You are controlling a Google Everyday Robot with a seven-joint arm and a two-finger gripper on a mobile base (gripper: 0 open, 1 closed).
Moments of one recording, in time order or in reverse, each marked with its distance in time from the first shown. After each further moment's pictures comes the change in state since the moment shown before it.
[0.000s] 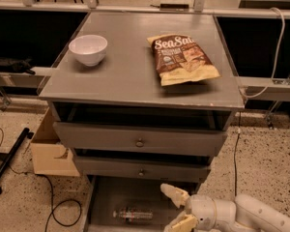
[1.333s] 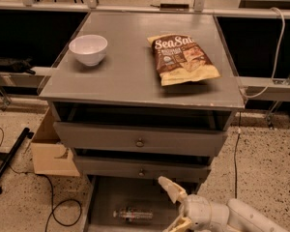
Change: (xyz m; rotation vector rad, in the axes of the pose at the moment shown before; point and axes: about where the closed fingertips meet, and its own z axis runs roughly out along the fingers) arm -0.008 -0.005 0.009 -0.060 -0.181 -0.265
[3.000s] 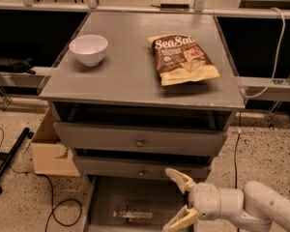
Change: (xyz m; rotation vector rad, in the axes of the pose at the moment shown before) arm -0.035 0.003 -0.001 0.077 0.313 -0.102
